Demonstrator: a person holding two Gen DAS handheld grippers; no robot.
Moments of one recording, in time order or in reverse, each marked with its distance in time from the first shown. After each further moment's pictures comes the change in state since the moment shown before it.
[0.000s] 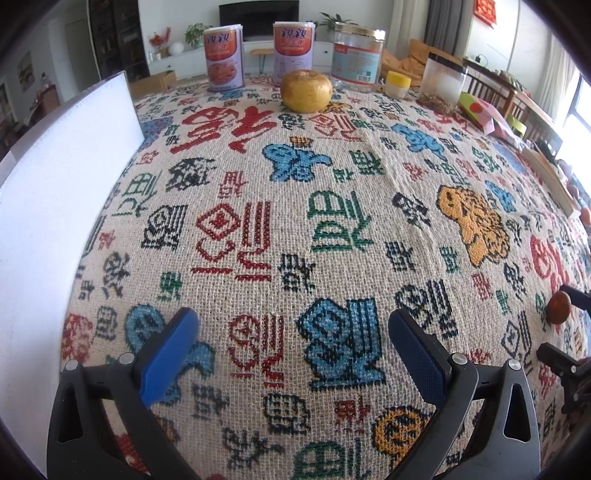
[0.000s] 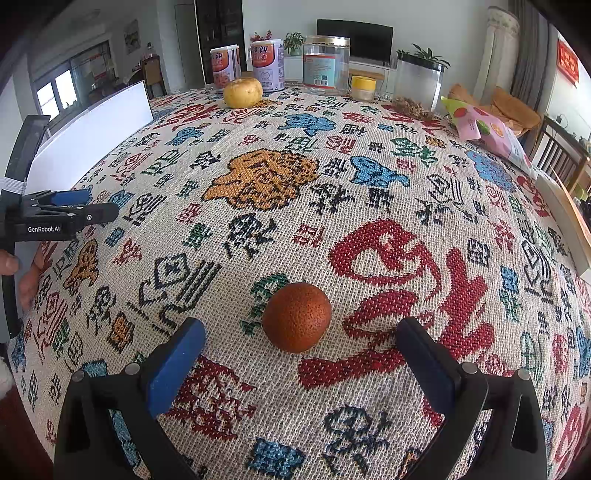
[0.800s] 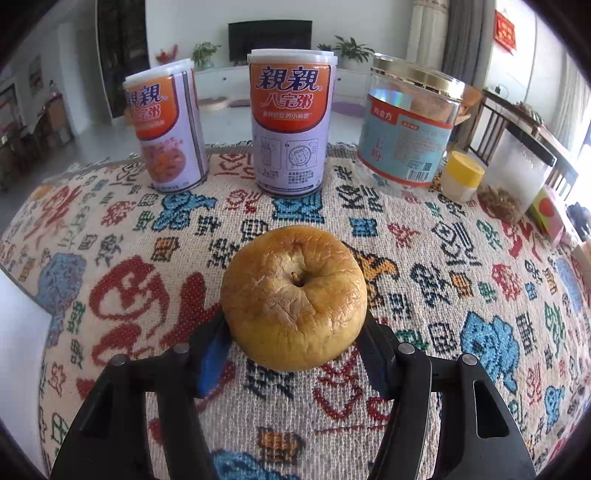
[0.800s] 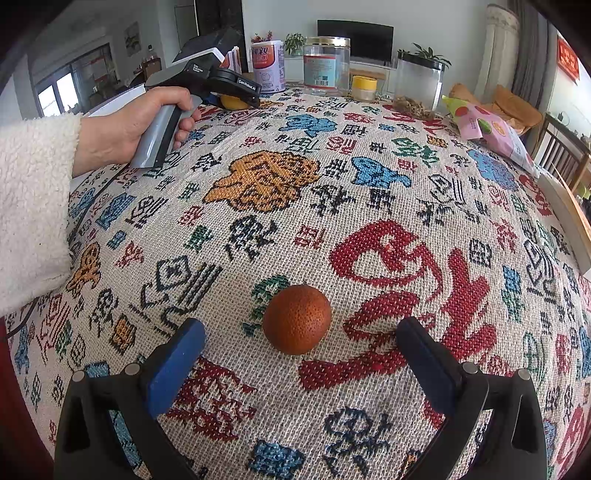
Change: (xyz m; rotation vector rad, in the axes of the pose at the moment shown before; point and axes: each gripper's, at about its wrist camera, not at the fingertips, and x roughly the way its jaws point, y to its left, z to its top) left arm 0.105 -0.011 0.160 -0.045 -0.105 0.040; right arm 0.000 -0.003 0.000 0.012 -0.009 0.023
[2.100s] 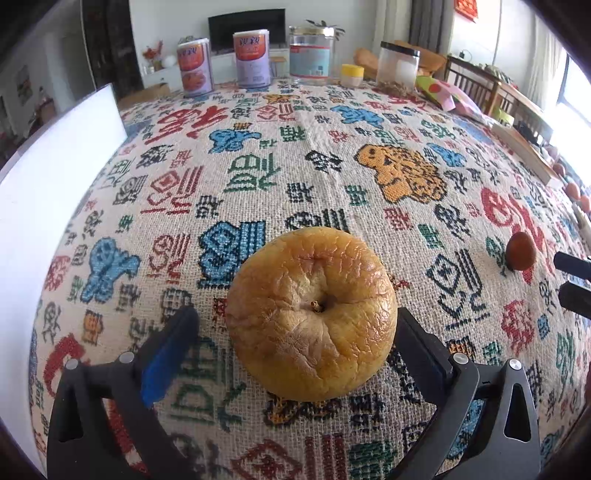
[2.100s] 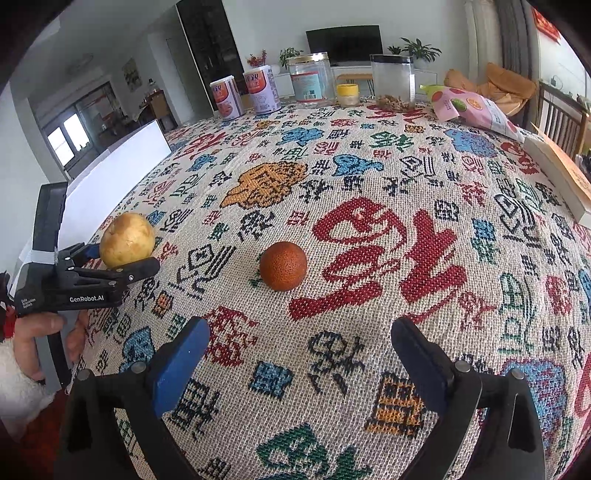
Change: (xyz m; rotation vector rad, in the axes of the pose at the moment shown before) left arm -0.167 -0.036 -0.211 0.095 0.062 -0.023; right arm -0.050 -0.037 -0.031 0.139 -0.067 0.148
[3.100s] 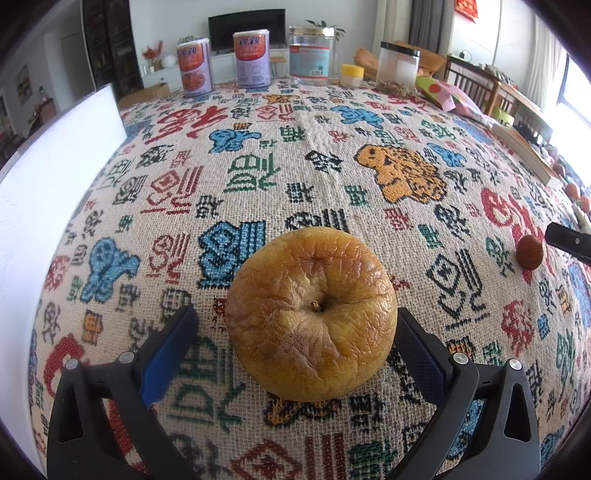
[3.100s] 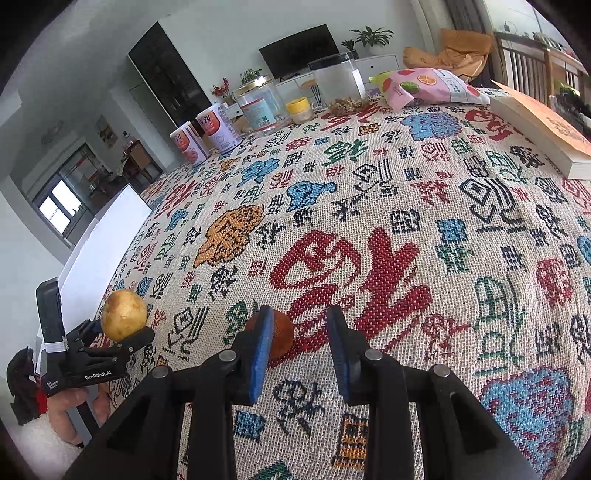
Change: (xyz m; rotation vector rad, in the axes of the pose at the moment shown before) left arm 0.001 0.001 0.000 0.000 0.000 -0.001; right arm -0.001 -0.045 0.021 0.241 -0.051 0.029
